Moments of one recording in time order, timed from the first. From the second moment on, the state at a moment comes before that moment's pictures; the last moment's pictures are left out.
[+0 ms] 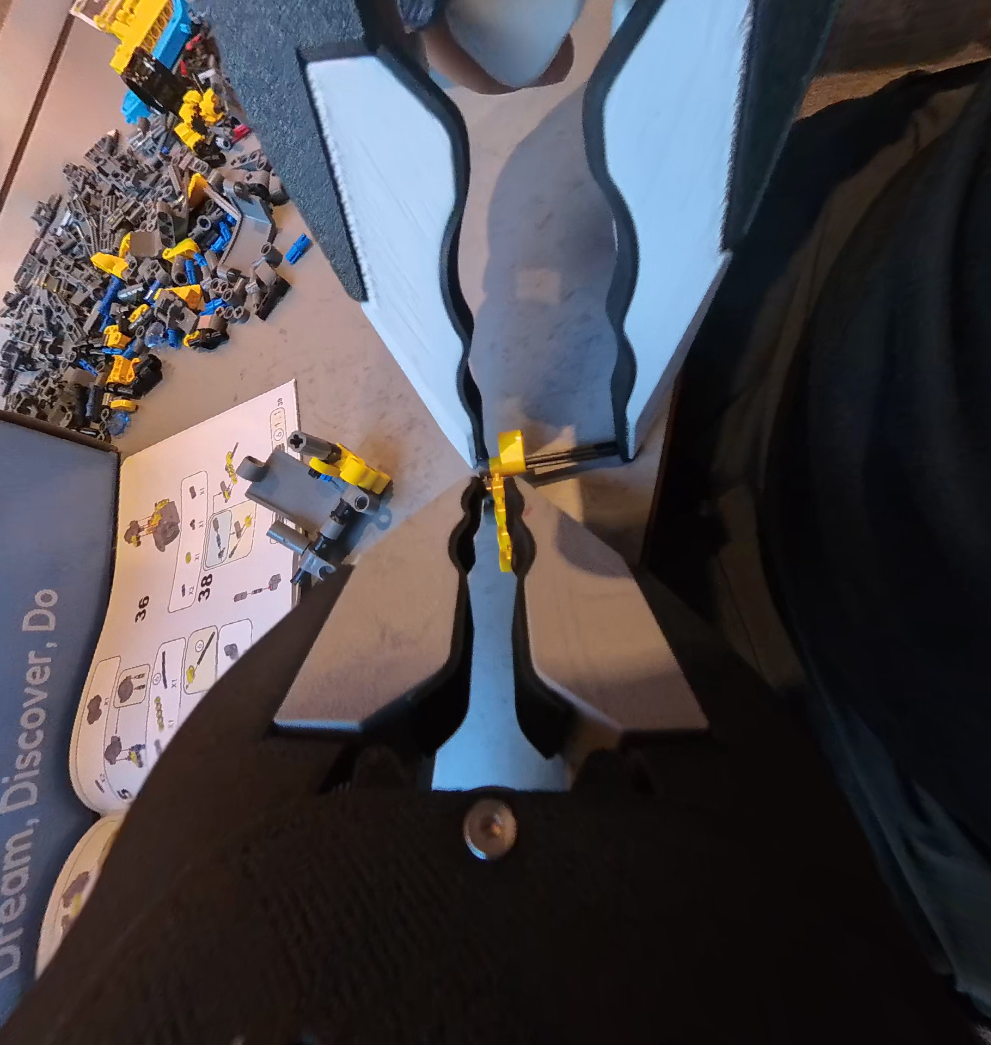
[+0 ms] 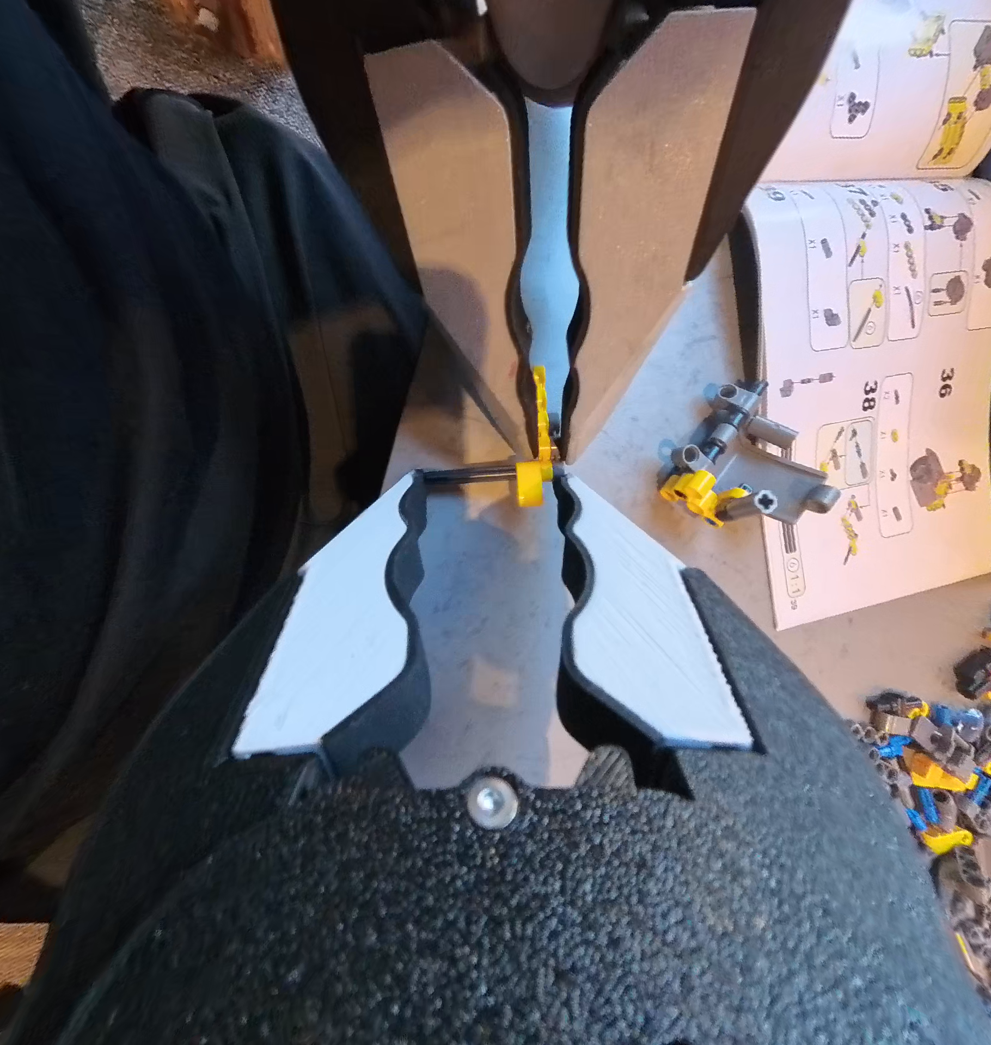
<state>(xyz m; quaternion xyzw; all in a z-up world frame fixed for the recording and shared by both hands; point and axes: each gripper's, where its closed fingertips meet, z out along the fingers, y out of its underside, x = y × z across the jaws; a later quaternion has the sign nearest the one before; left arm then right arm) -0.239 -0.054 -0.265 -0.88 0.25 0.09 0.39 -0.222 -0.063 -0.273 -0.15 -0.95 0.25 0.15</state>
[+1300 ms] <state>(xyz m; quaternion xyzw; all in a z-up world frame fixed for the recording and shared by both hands) -0.243 -0.055 -0.273 -0.88 0.23 0.08 0.40 -0.224 -0.069 -0.276 -0.30 -0.89 0.33 0.09</state>
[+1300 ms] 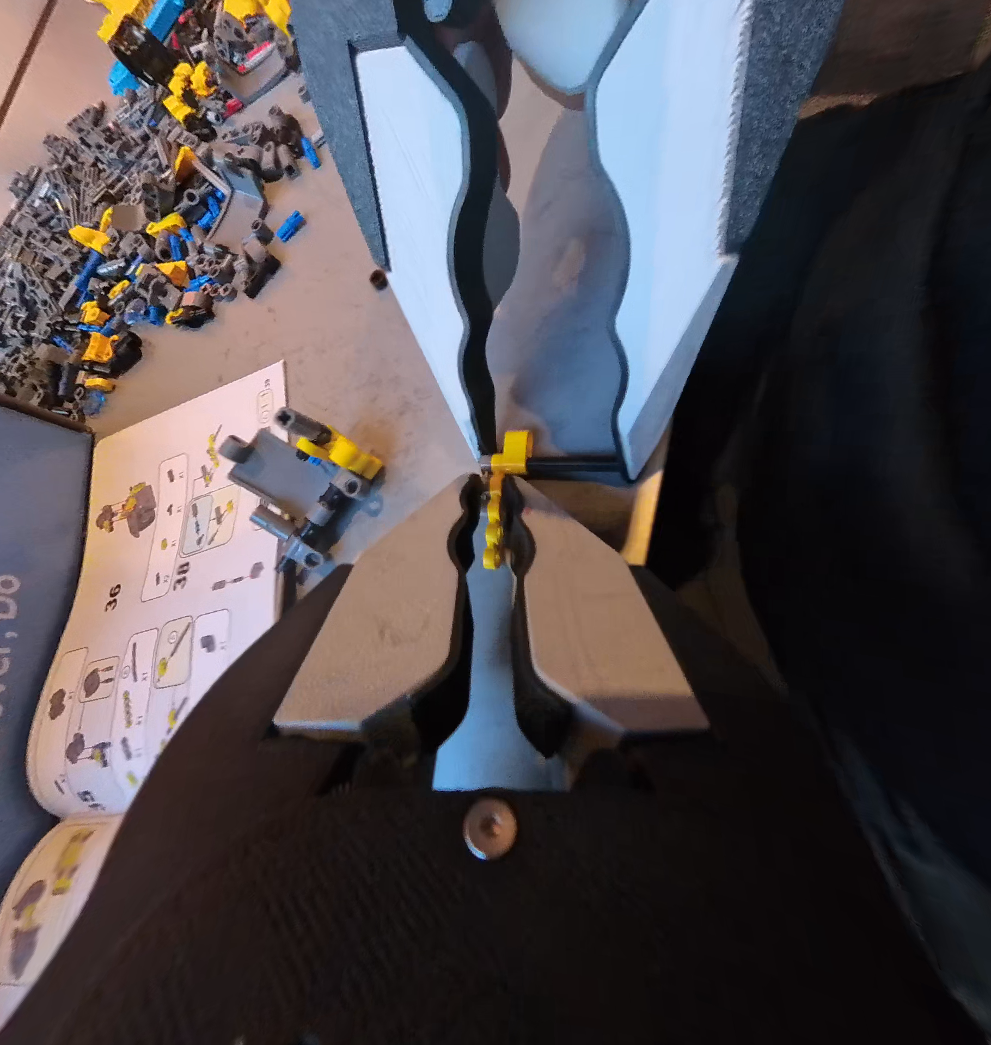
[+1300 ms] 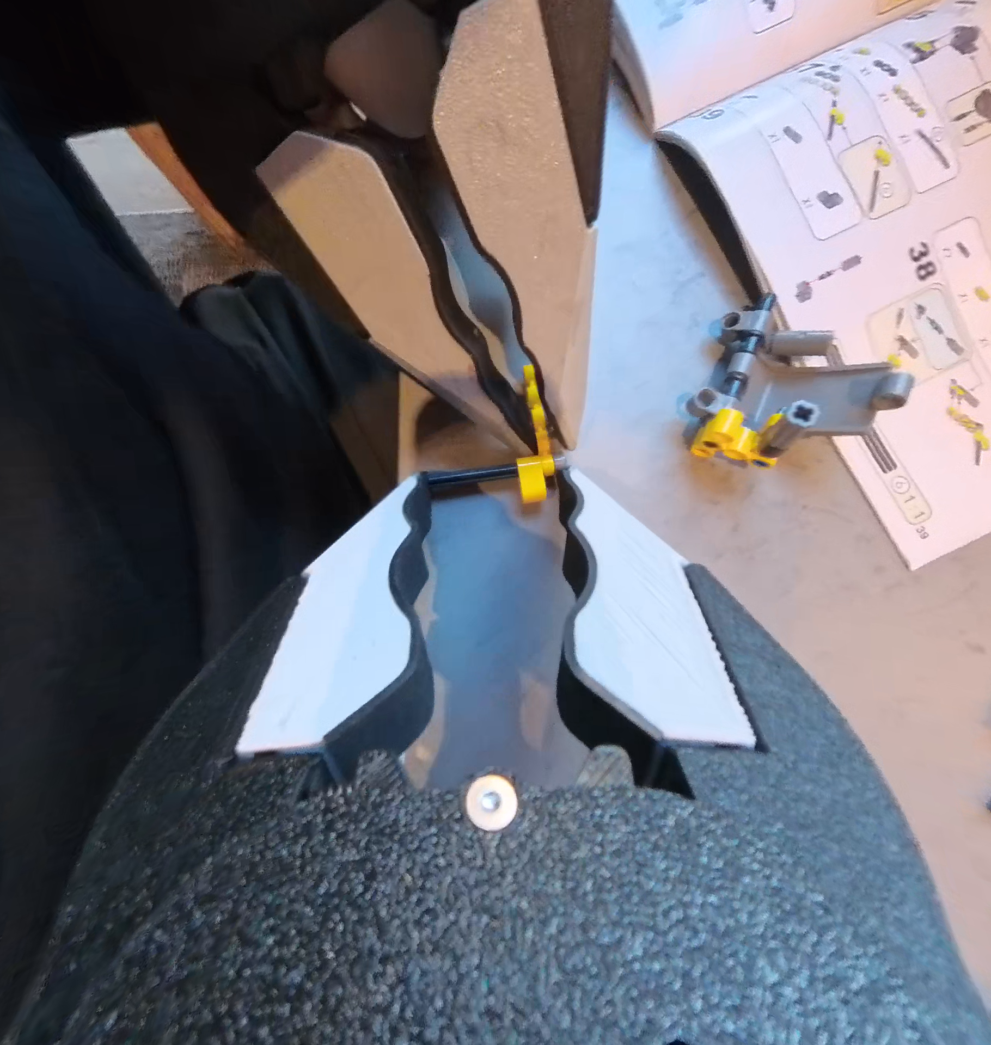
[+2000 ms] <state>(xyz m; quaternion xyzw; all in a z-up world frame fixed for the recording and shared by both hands) -0.283 -0.059 -0.271 -0.89 0.15 0.19 0.39 -0.235 -0.040 -0.251 -0.37 -0.81 0.43 0.17</state>
